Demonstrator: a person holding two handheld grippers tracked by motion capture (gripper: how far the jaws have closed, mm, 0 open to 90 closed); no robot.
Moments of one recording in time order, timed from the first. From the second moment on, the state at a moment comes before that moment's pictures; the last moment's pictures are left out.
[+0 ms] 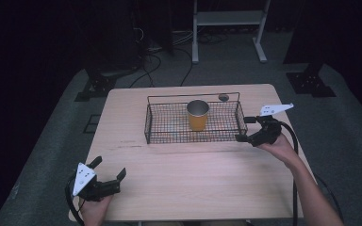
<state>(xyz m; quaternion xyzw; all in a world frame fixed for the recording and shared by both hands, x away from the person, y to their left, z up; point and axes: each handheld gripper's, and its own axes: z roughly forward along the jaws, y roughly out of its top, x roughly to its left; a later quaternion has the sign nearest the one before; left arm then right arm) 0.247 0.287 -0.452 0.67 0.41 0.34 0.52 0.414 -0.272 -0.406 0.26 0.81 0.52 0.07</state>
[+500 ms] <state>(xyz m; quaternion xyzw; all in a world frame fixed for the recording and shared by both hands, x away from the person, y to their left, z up) 0.246 0.287 -0.452 0.67 0.41 0.34 0.52 0.395 -0.283 -0.412 0.26 0.80 0.53 0.07</state>
